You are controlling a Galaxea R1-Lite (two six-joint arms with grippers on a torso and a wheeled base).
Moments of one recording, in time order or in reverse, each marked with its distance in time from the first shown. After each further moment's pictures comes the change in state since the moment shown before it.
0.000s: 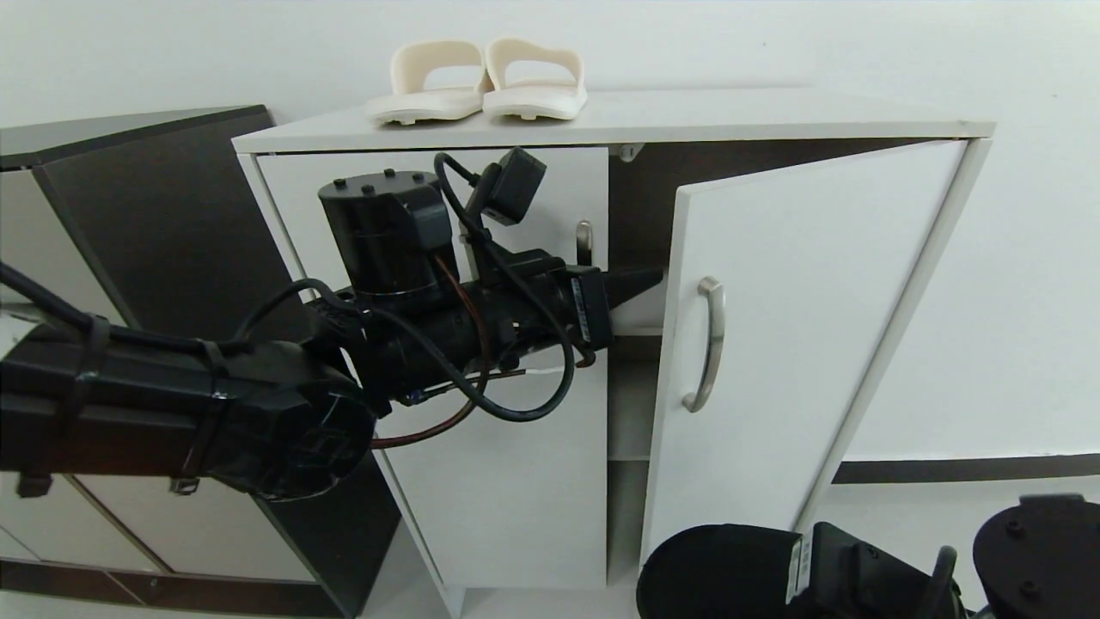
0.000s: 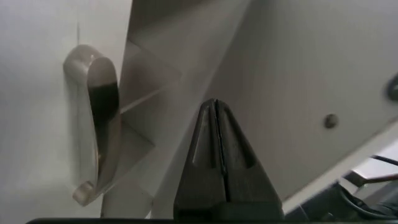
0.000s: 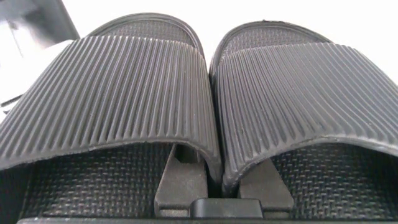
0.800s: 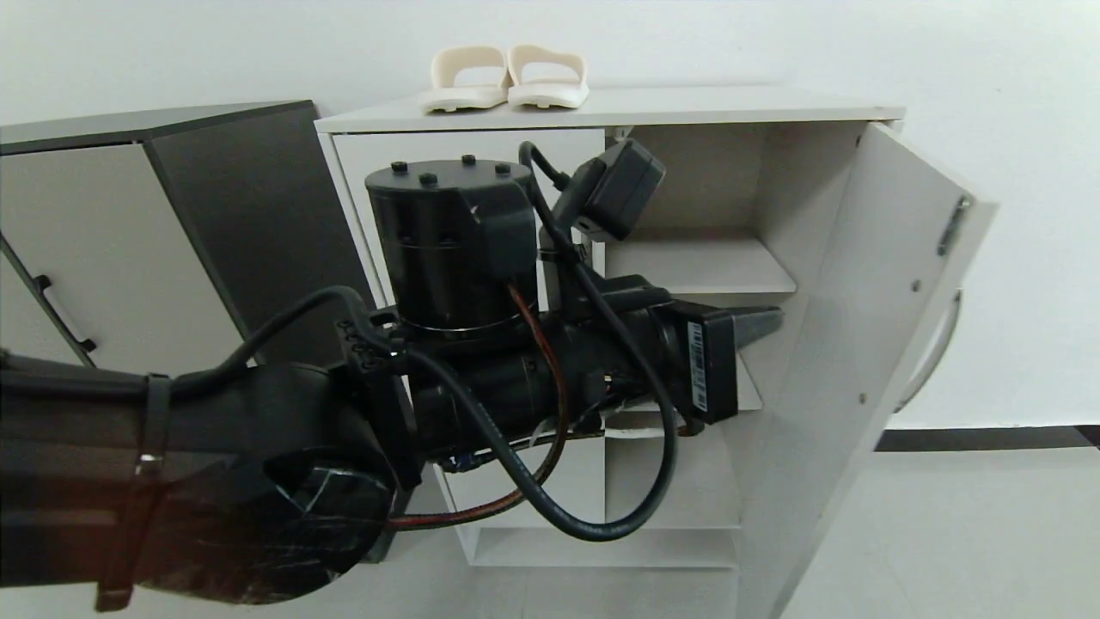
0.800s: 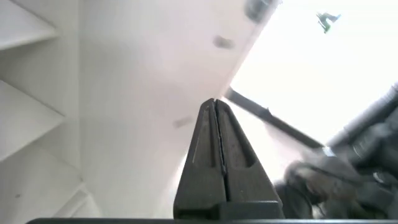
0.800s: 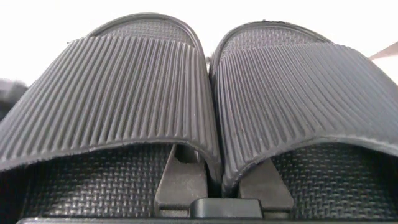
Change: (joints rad) left arm -0.225 -0.055 -0.036 0.142 0.125 -0.014; right arm 0.206 -0.023 0.111 -0.037 -0.025 0.043
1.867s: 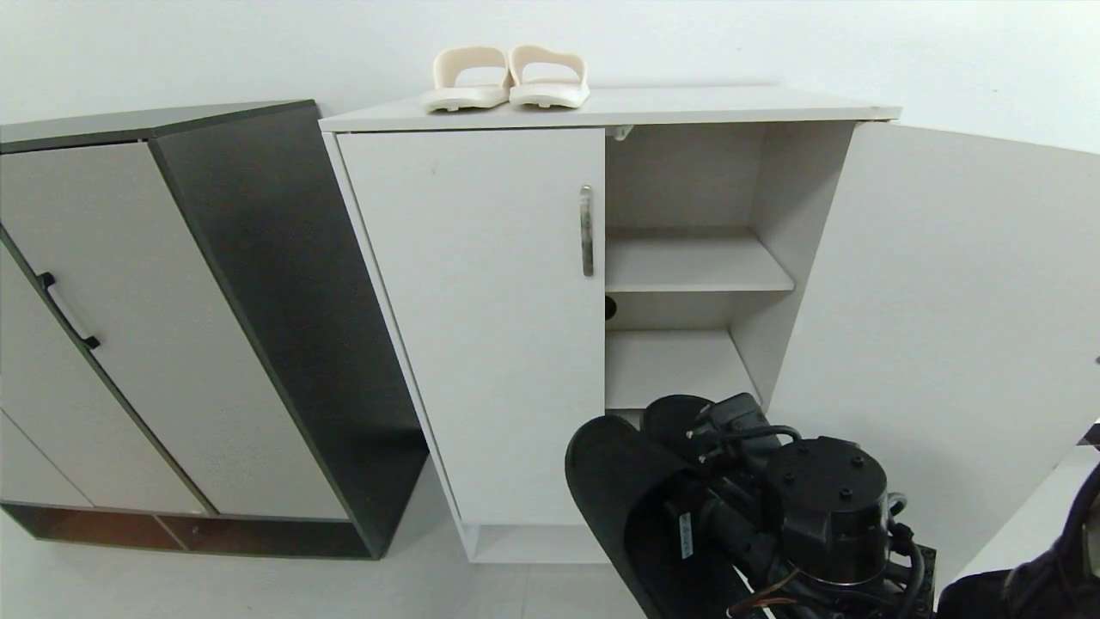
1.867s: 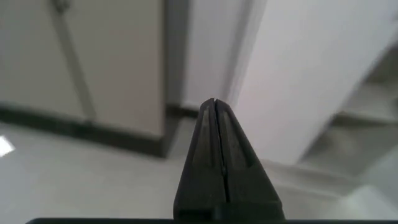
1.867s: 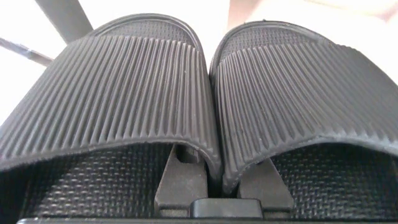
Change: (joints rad) left arm 0.777 -1.524 0.935 0.744 0.641 0.218; right arm -0.371 0.533 -0.169 -0.718 -0.409 0.111
